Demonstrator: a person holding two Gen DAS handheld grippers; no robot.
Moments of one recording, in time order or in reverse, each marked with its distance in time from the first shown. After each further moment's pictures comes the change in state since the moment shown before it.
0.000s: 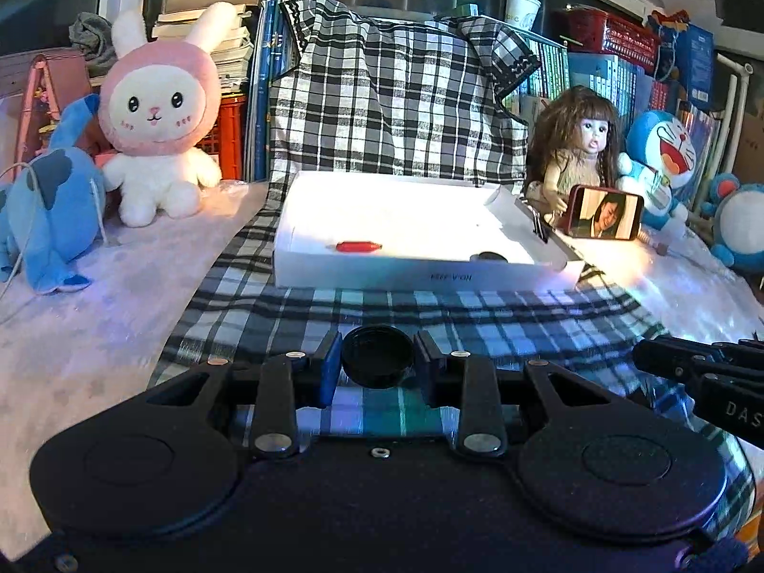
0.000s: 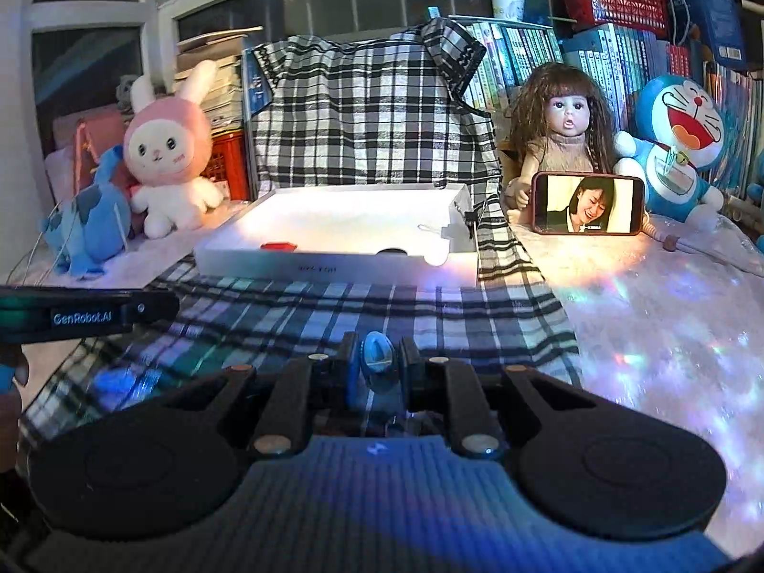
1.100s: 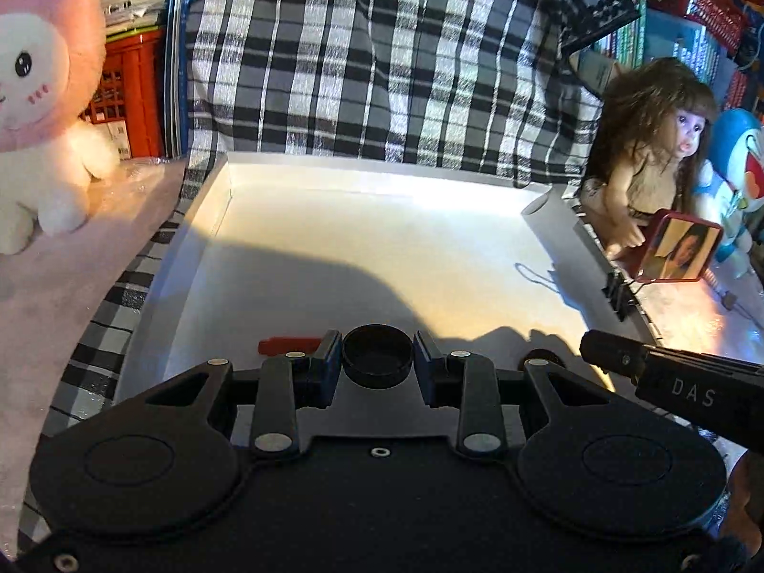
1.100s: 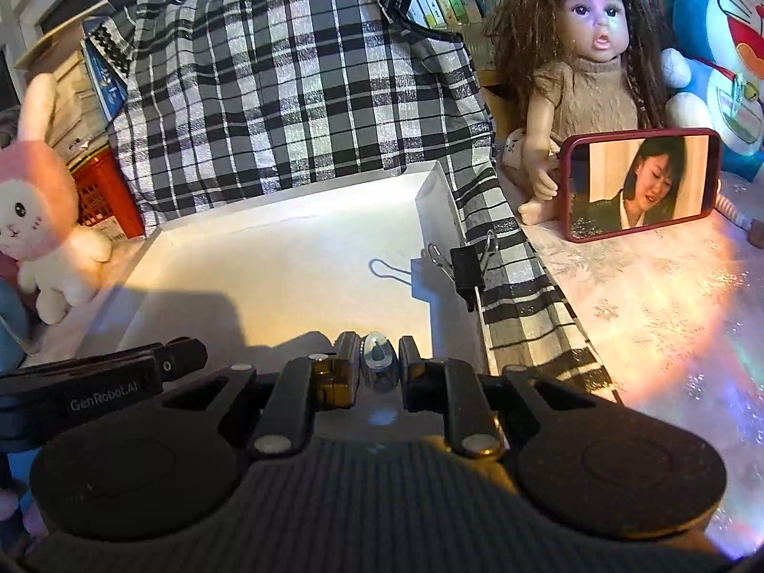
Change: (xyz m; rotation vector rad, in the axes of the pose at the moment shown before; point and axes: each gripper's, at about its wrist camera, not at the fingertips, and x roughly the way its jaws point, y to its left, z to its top) left arm 0.204 -0.015 0.091 -0.063 0.206 -0.007; right arm 0.189 -0.044 0.092 0.206 0.208 -0.049
